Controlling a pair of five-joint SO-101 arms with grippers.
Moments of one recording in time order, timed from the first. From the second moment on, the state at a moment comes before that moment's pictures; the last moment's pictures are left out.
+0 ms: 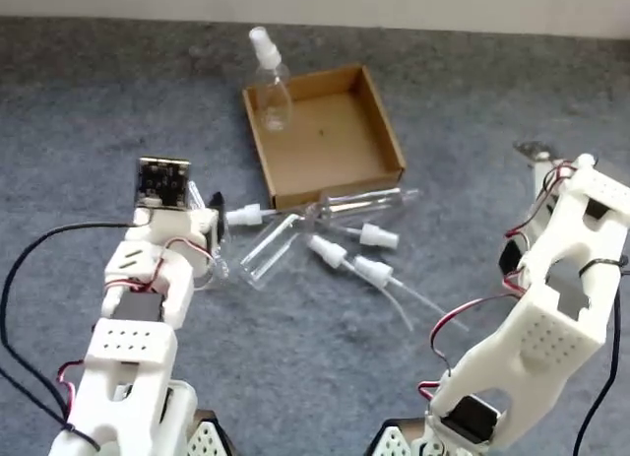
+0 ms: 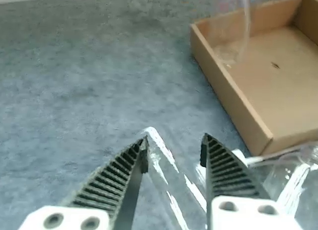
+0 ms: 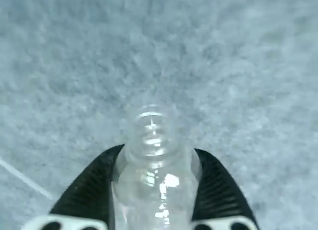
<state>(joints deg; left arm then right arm) -5.0 -54.1 75.4 15.9 2.9 28.4 25.4 -12.3 84.4 46.9</state>
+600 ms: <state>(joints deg) -5.9 -15.1 22.6 65.1 -16.8 15.5 -15.7 36.4 68.8 39.2</state>
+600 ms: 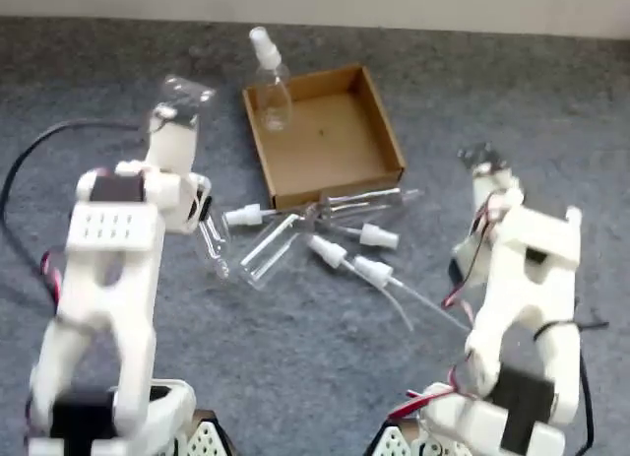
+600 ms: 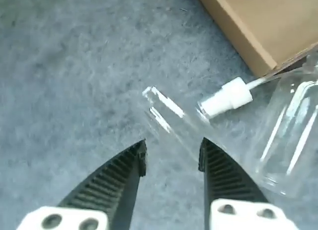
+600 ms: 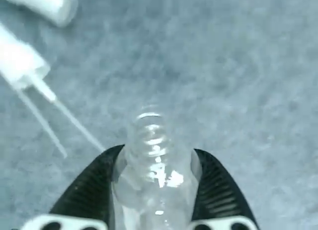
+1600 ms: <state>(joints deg) 2.1 31.3 -12.4 73.8 -38.3 13.0 -31.0 44.3 68.3 34.9</state>
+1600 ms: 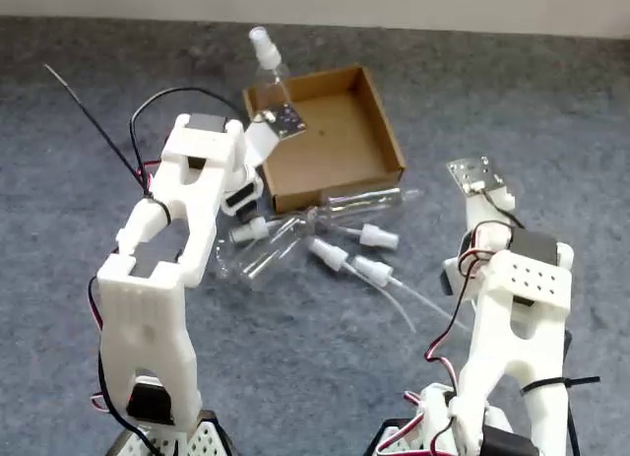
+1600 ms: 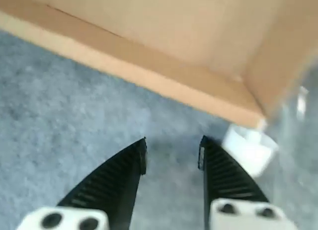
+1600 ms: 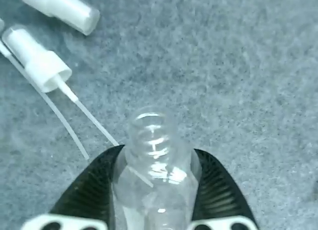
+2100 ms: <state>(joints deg) 4.9 19.9 1.1 76.6 -38.3 11.8 -31.0 46.8 68.3 34.9</state>
